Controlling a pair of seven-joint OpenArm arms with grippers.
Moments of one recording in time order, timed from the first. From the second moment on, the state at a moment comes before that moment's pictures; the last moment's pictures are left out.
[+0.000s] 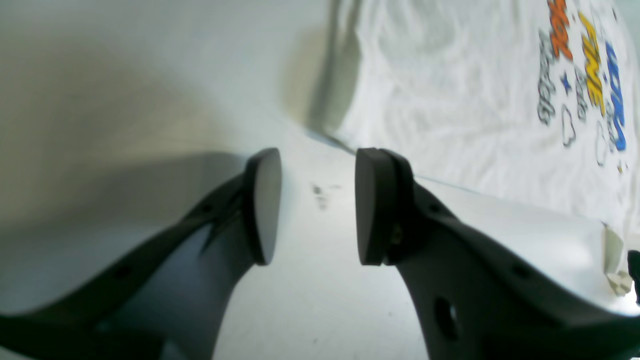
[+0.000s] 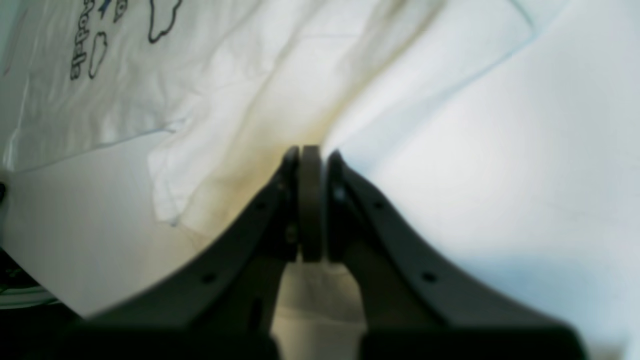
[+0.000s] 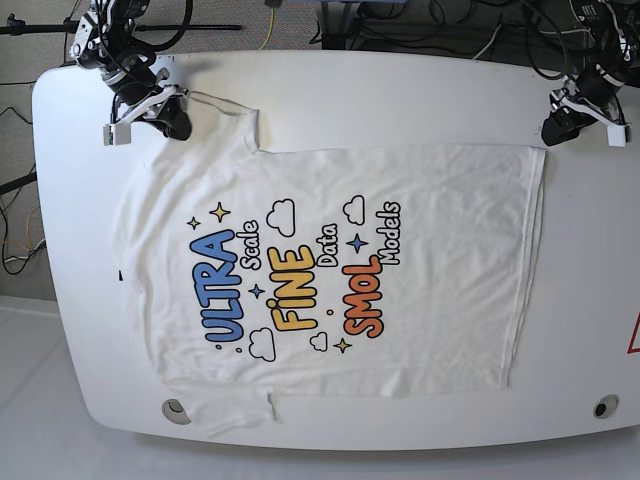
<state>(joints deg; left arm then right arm) 20.5 -14.7 -45.3 79.6 -52.1 -40.2 50.1 -22.6 8.0 32.7 83.5 42.6 40.6 -42.2</state>
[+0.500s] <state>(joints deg) 19.4 -14.6 -43.3 76.8 -54.5 -40.7 49.2 -22.6 8.0 32.6 83.5 42.6 40.6 -42.2</state>
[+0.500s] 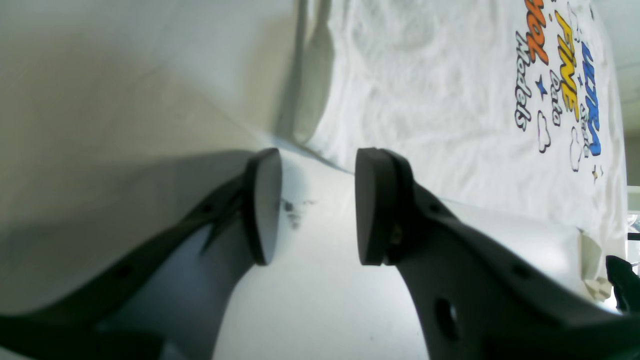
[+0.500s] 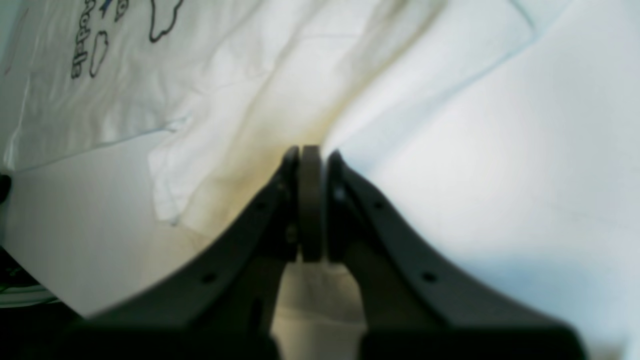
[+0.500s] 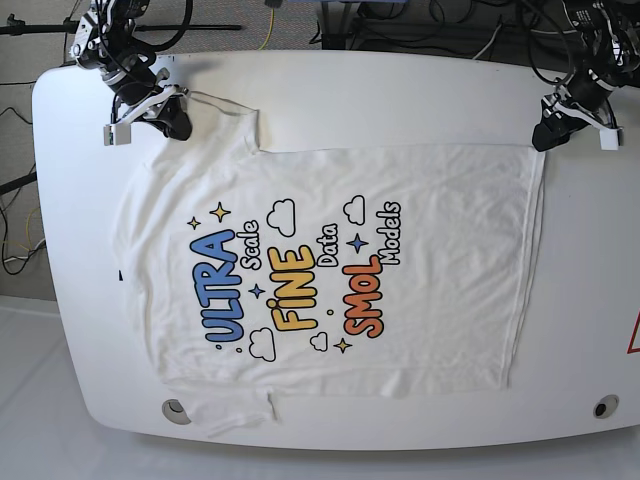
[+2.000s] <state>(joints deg) 18.2 -14.6 -41.0 75.7 -53.1 -41.0 50.5 -22.7 8.0 32.6 83.5 43.0 40.6 -42.0</state>
